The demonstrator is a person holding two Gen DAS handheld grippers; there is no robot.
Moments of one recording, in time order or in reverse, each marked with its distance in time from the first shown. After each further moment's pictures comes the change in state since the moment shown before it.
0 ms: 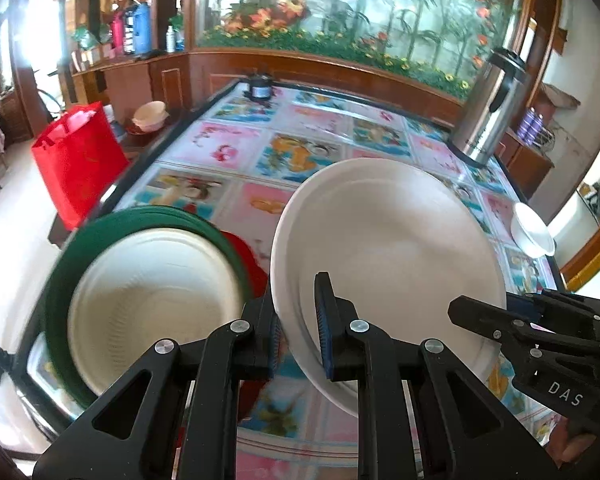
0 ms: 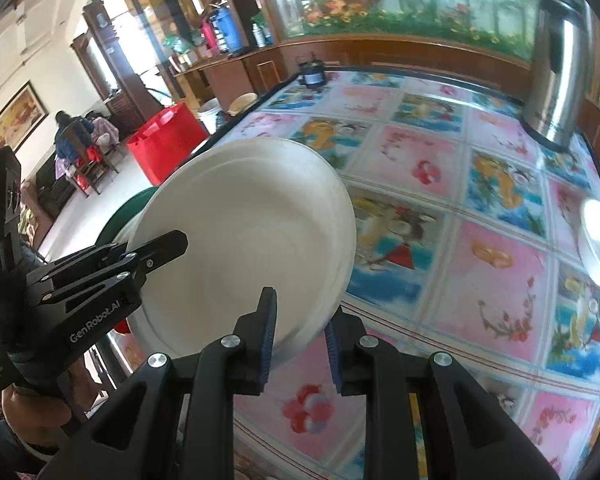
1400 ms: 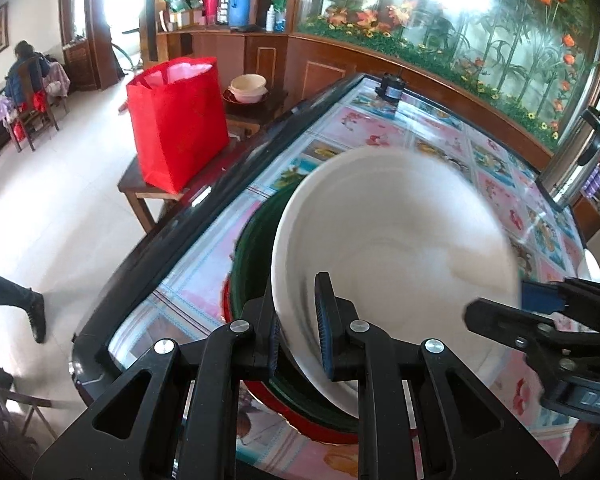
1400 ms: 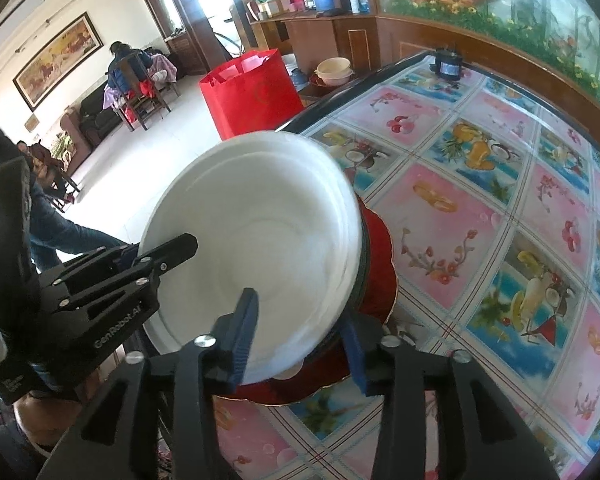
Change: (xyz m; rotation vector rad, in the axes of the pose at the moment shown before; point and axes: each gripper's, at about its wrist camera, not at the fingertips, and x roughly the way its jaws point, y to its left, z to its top) left arm -0.008 0.139 -0.032 -0.207 0.010 0.189; right arm 0.079 0.126 0.029 -0.210 0.130 0.130
